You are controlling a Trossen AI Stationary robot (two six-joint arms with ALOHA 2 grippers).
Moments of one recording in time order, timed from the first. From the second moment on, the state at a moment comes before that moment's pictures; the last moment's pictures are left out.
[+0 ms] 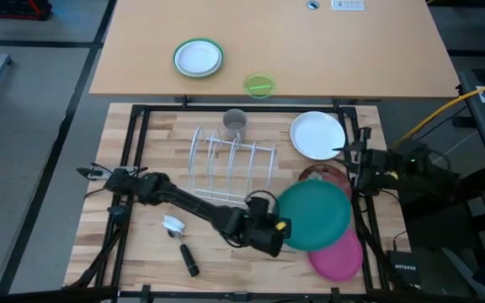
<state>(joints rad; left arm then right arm) -0.40 2.37 2.31 -0.95 -0.71 -1.63 -0.10 0.00 0.48 -0.38 -0.04 -0.41</state>
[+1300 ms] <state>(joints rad) -0.12 1.87 2.31 -1.54 -1.19 -1.32 -0.10 0.00 0.52 -0.62 -0.02 -0.42</state>
